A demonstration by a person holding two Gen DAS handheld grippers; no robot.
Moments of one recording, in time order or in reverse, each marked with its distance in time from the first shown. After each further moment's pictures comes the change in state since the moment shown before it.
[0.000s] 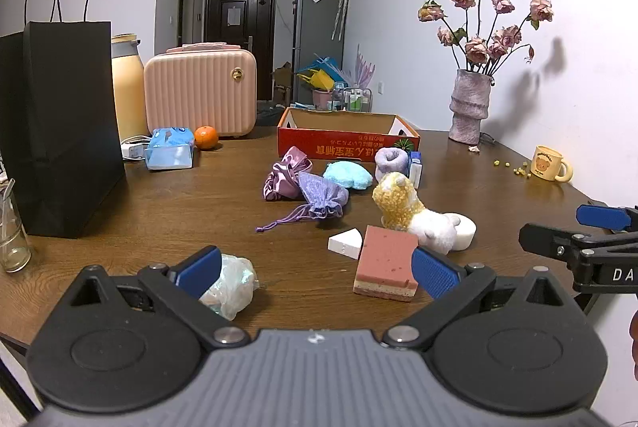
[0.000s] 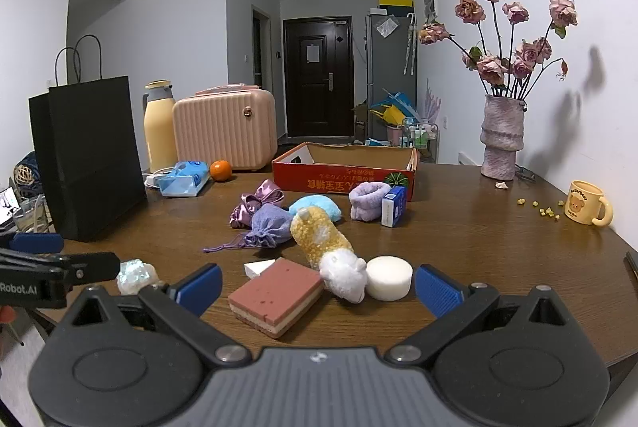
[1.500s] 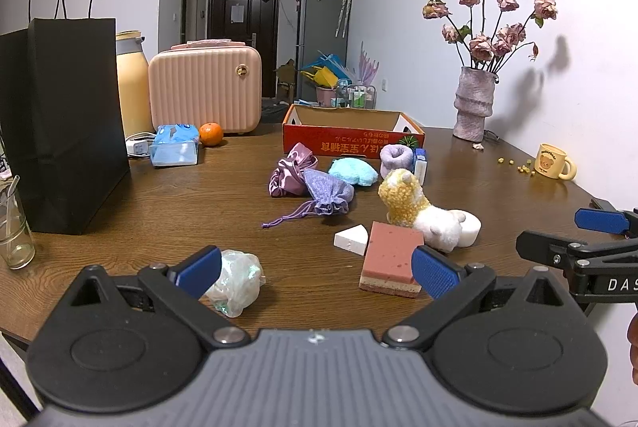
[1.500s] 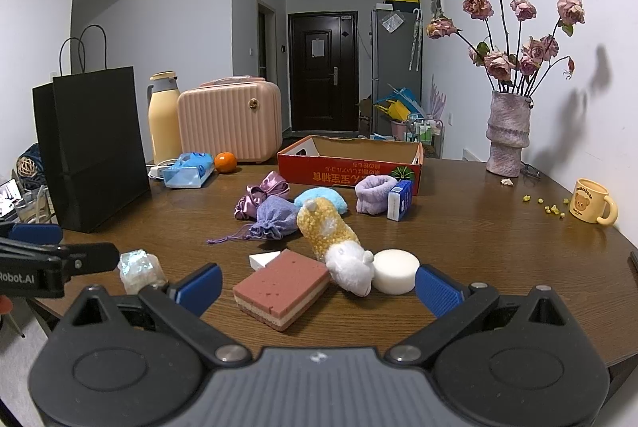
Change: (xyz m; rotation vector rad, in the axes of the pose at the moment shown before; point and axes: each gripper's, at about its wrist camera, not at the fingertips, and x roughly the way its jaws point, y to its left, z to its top) left arm 0.004 0.003 -0.003 -0.007 0.007 0.009; right arm 0.007 0.007 -0.005 -0.019 0.021 0.006
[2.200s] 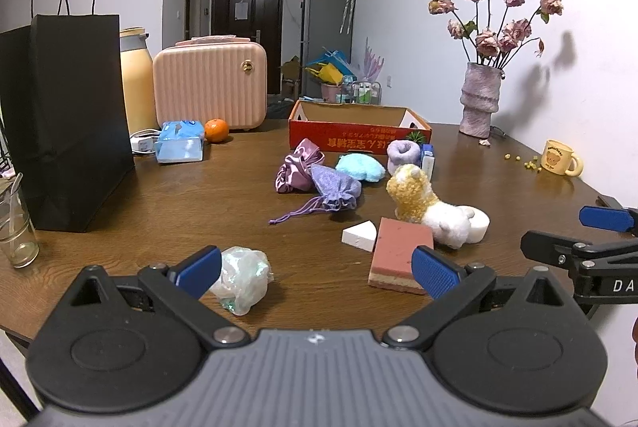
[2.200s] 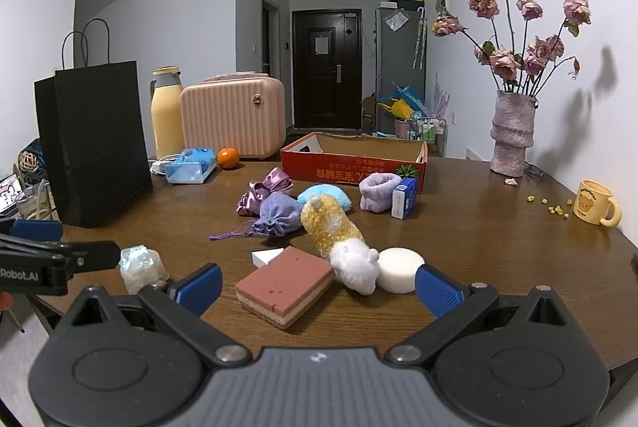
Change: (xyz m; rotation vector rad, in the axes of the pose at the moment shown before) left arm 0.005 0.006 -0.004 0.003 0.012 0.014; right arm 0.006 0.005 -0.004 -0.013 0.009 0.008
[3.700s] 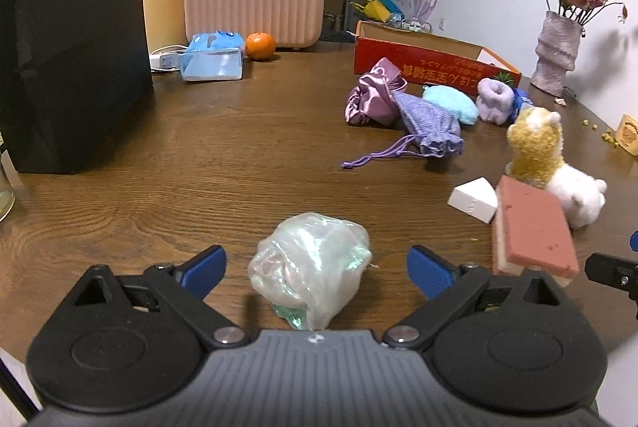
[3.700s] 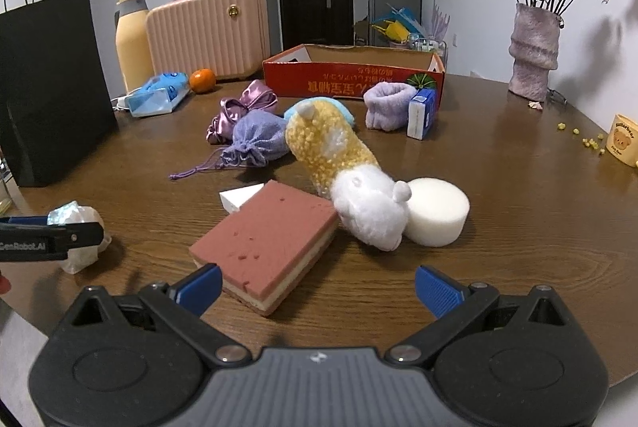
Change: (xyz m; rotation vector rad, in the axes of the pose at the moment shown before) left arm 0.133 0.066 -0.013 -0.081 0.214 0.102; right arm 0.127 0.000 -0.013 0.043 0.249 -0.021
